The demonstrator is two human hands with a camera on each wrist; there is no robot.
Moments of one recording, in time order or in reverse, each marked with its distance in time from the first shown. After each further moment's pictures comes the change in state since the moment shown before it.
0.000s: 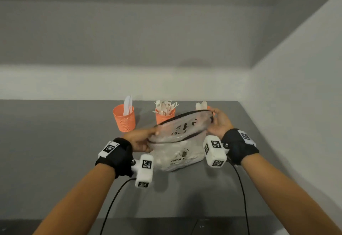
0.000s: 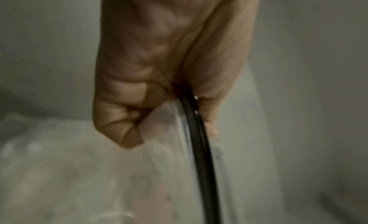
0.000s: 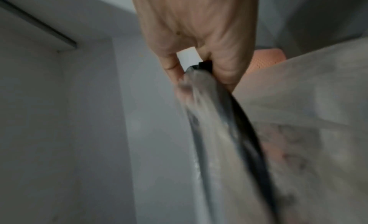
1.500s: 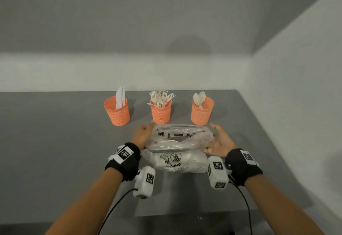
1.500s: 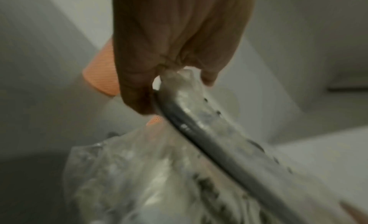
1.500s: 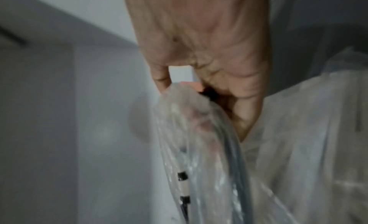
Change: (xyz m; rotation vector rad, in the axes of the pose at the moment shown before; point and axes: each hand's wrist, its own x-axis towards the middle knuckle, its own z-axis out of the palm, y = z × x) left_hand 0.046 -0.027 0.012 0.114 0.382 0.164; right_hand -0.011 0.043 -0.062 -0.204 0.132 0.261
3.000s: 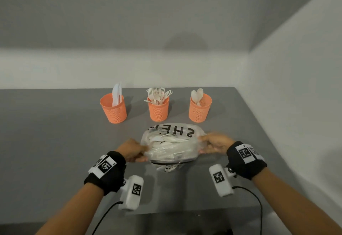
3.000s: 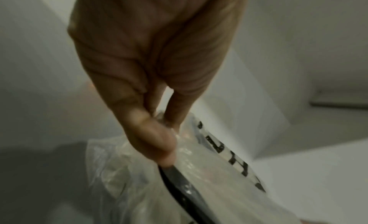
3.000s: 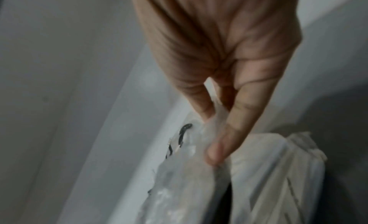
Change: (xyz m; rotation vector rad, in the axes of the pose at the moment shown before) left_hand -0.018 -0.023 -0.021 0.142 -0.129 -0.236; right_hand -0.007 -0.001 0.013 -0.627 0.207 0.014
